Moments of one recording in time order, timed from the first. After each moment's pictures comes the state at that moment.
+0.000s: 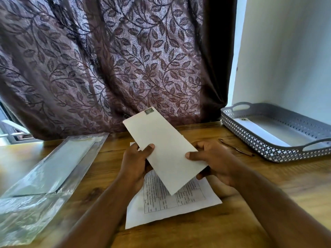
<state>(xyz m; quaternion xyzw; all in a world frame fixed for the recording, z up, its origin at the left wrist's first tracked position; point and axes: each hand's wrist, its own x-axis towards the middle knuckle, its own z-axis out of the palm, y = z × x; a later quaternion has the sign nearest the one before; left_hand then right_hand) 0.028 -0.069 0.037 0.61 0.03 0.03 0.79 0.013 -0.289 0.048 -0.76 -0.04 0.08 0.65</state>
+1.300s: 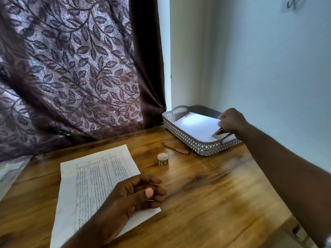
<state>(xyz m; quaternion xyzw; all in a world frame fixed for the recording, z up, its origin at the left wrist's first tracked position) -0.031 -0.146 0.023 0.59 -0.23 -0.28 0.72 0.026 -0.524 0.101 -0.88 0.27 -0.21 0.33</state>
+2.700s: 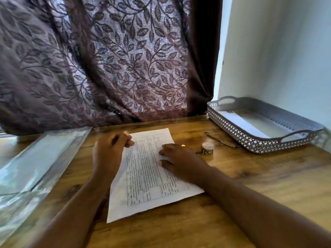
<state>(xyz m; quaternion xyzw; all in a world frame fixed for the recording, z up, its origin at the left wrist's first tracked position) 0.044 -0.046 0.029 0.81 -0.04 0.28 0.51 0.030 -0.265 0.012 -0.97 -0.19 -0.06 0.15</state>
